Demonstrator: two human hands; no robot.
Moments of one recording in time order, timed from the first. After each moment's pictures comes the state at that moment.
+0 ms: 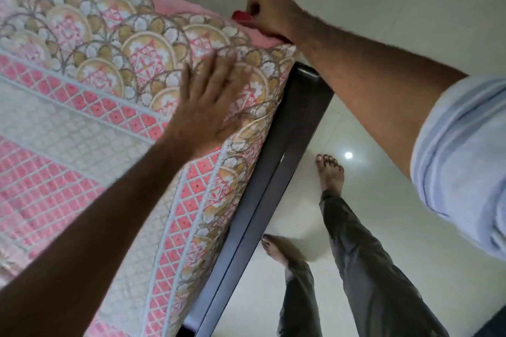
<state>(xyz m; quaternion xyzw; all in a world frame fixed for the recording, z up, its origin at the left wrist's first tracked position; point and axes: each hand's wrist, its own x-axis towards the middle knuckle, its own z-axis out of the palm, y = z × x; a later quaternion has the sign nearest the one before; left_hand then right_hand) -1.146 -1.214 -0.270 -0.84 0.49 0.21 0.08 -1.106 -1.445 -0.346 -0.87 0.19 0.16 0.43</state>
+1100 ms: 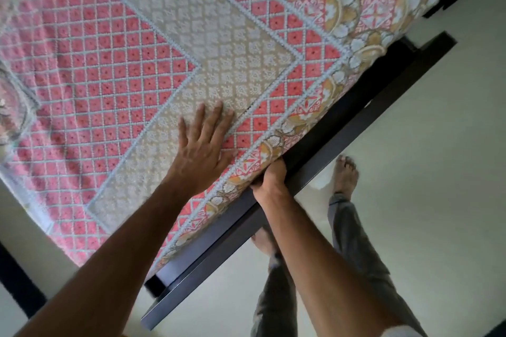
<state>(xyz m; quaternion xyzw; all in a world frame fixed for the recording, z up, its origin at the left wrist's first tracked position) -1.347 -0.892 -0.292 -0.94 0.26 0.22 -0.02 -1.406 -1.036 -0.335 -0.22 0.58 0.14 0.77</state>
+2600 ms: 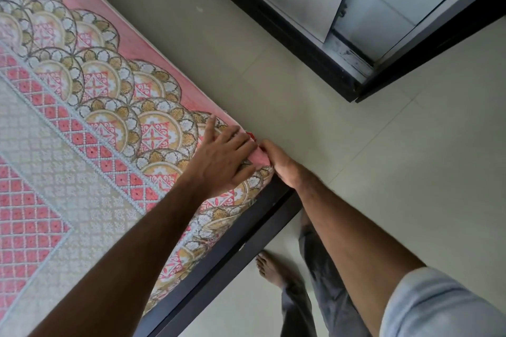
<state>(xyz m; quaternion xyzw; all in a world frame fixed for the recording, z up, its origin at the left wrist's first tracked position) -1.107 -1.289 -0.285 -0.88 0.43 0.19 0.07 -1.145 -1.451 -0.364 -0.56 0.28 0.32 0.71</state>
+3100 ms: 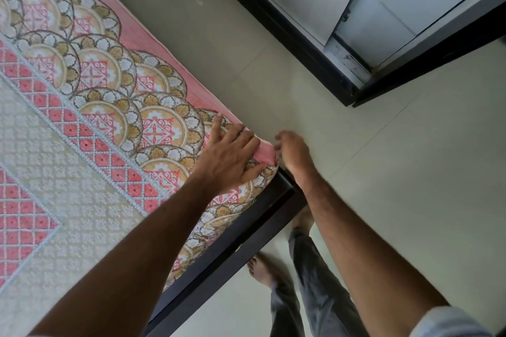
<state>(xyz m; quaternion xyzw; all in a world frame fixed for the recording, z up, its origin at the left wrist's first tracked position) -1.110 -1.289 -0.313 -0.89 0.40 0.18 0.07 -1.141 -1.462 -0.362 -0.72 0.35 0.21 0.56</state>
